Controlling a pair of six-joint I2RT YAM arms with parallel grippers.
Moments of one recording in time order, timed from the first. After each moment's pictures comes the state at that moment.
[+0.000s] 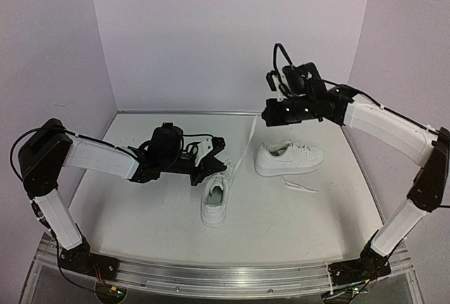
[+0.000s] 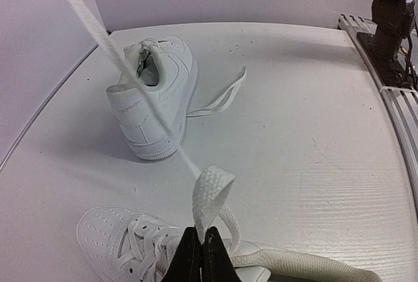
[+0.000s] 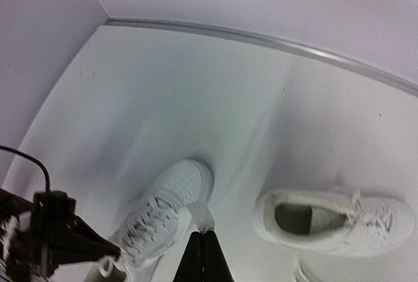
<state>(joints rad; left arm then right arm) -0.81 1.72 0.92 0.41 0.48 0.36 0.70 1.61 1.54 -0.56 0.06 0.31</state>
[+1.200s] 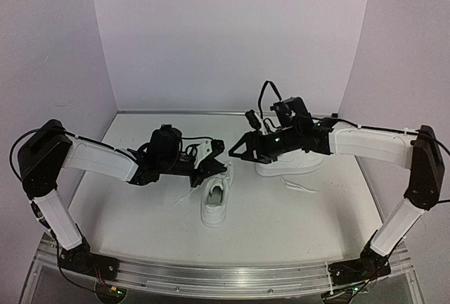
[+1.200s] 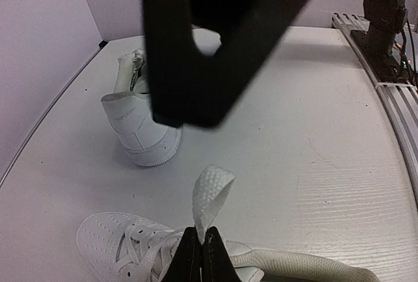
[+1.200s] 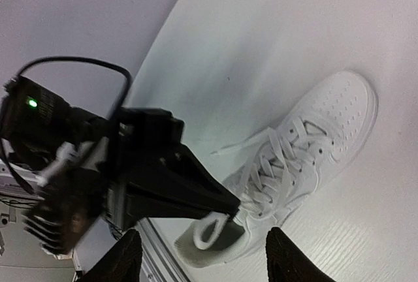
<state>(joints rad) -0.82 1.71 0.89 0.45 0.49 0.39 0.72 1.64 1.27 -0.25 -0.50 0.55</state>
